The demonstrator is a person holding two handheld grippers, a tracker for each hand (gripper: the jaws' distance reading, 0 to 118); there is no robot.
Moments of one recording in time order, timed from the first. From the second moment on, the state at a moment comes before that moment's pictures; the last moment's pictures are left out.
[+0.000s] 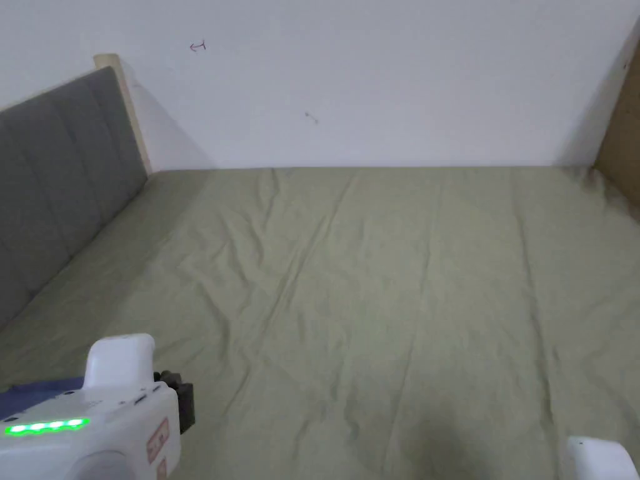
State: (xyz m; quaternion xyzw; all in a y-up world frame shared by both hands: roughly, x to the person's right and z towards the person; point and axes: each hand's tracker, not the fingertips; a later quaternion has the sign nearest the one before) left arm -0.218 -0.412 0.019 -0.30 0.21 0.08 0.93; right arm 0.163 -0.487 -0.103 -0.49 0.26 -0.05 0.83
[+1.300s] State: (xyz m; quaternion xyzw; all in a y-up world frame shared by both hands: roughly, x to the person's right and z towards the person) left arm -0.064 -0.321 0.085 -0.09 0.20 0.02 0.98; right arm 0.178 -0.349 -0.028 -0.09 0.14 -0.01 0.99
